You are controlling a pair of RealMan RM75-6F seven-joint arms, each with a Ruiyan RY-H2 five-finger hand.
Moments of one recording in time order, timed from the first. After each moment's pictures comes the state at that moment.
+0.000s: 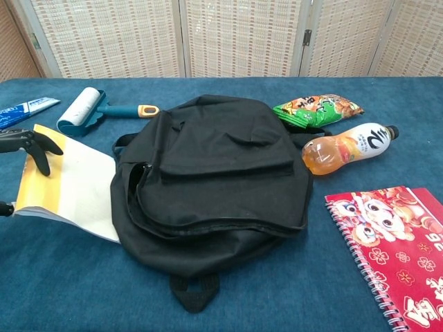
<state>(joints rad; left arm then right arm) -0.31 -1.97 0.01 -0.45 1.66 1.74 -0.69 0.12 -1.07 0.08 -1.75 -1.49 1.44 0.11</state>
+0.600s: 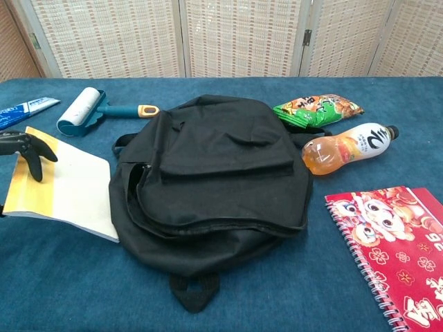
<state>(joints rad) -0.29 -1.98 0.02 -0.37 1.66 1.77 -0.71 0.14 -1.07 0.08 -1.77 -1.53 1.42 0.08</state>
